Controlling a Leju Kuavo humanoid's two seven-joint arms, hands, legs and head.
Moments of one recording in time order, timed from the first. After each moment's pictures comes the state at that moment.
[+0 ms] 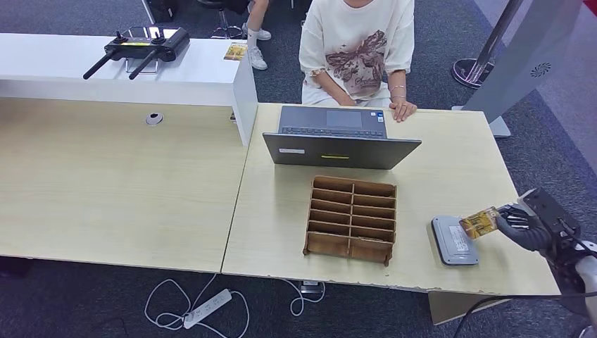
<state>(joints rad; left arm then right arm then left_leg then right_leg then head) -0.13 0.03 -1.55 -0.13 0.92 0.27 0.06 -0.61 -0.63 0.17 -0.57 0.14 0.50 -0.30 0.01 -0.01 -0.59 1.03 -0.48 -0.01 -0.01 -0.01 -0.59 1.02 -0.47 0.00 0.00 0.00</state>
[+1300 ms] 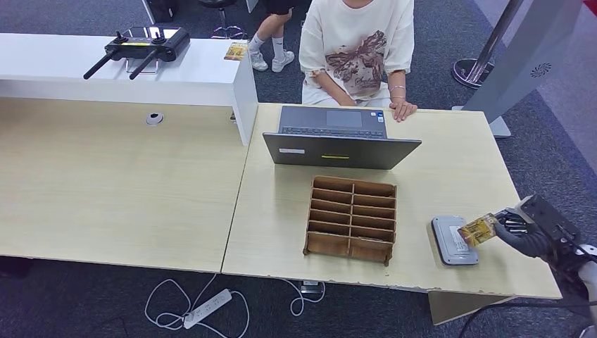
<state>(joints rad) -0.13 0.04 -1.55 -0.13 0.91 0.26 0.06 -0.54 -0.64 0.14 -0.67 0.19 0.56 -0.29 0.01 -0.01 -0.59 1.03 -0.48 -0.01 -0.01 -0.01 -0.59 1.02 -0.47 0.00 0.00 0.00</state>
